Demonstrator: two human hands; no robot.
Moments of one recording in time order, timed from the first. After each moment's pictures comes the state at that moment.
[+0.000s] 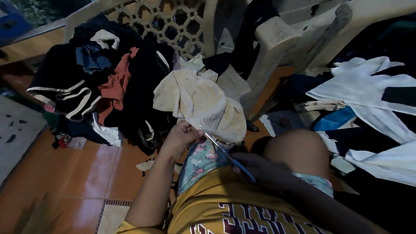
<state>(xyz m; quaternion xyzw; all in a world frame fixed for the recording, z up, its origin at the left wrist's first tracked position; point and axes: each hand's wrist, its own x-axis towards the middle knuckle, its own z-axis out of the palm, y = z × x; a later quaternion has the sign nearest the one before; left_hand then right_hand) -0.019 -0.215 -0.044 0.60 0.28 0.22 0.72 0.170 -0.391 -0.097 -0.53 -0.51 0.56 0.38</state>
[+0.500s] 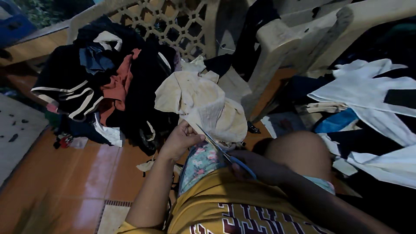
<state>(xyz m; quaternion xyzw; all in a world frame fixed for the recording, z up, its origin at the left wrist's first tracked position) -0.025 -0.211 -0.048 0.63 0.23 0.21 0.71 0.171 -0.376 -0.088 -0.51 -0.52 0.59 0.35</state>
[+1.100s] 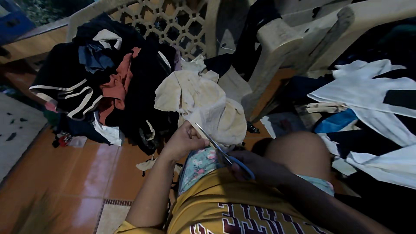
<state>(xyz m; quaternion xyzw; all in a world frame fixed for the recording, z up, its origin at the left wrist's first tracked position) -0.024 -0.215 -0.047 0.65 0.22 0.17 0.71 0.168 -0.377 -0.093 -0.48 -0.49 0.62 0.39</state>
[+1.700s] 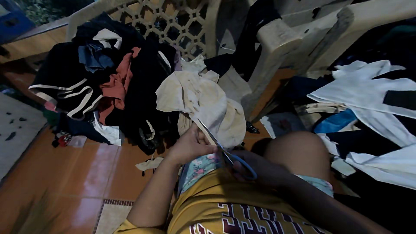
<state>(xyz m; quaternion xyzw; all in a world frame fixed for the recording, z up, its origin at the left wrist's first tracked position) -0.016 -0.229 -0.042 0.67 0.22 0.12 0.70 0.163 -0.379 -0.087 -0.48 -0.47 0.62 0.41</state>
